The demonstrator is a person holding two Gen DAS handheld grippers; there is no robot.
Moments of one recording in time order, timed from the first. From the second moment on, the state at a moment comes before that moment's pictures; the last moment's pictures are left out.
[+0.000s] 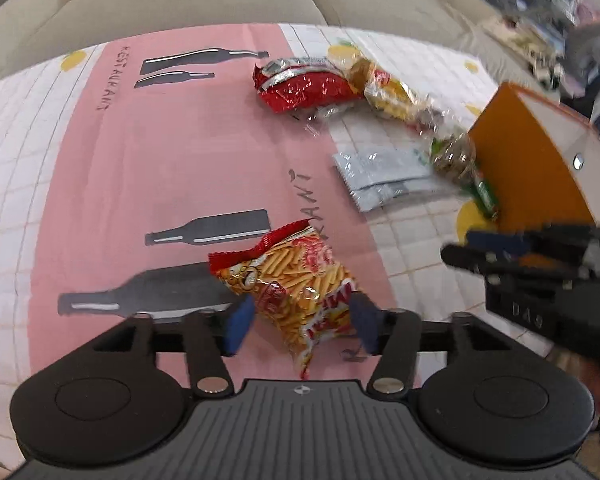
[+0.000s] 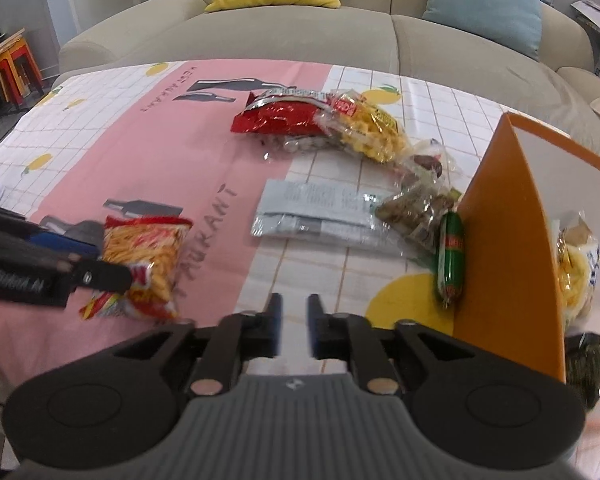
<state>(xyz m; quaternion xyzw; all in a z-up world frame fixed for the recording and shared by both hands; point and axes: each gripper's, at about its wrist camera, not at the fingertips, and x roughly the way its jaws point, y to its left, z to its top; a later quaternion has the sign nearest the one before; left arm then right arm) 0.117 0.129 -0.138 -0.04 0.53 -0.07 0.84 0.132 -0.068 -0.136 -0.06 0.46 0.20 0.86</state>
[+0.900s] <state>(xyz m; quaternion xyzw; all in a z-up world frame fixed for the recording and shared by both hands) 0.147 0.162 -0.159 -0.21 0.59 0.06 0.78 0.178 -0.008 -0.176 -0.13 0.41 0.21 0.88</state>
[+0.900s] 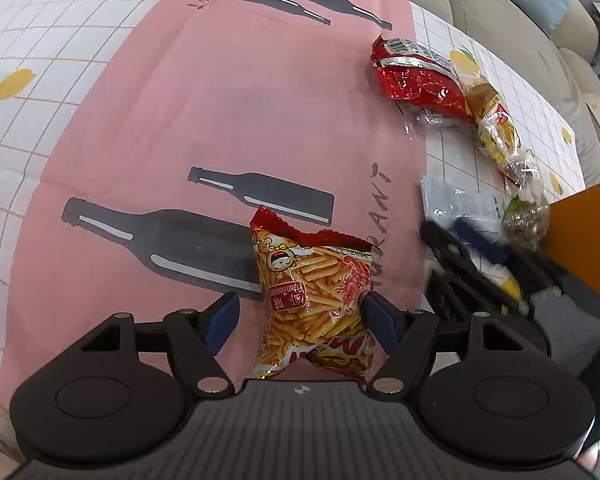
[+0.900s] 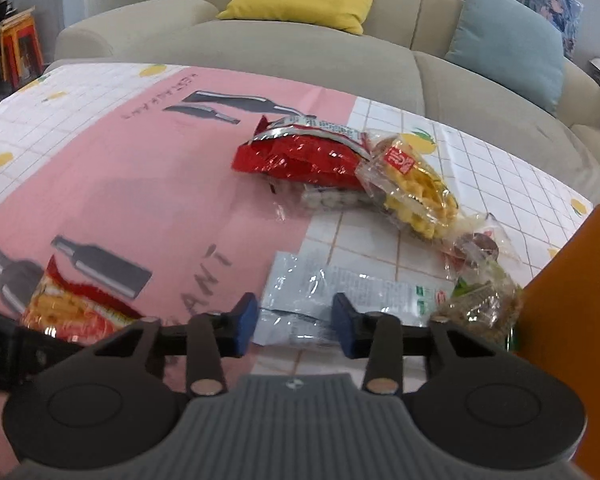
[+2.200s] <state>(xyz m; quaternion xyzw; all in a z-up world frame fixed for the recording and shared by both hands) 0.177 0.146 -0.149 -0.11 0.55 0.03 0.83 0.212 -0.065 -0.173 0.20 0.51 0.01 0.83</state>
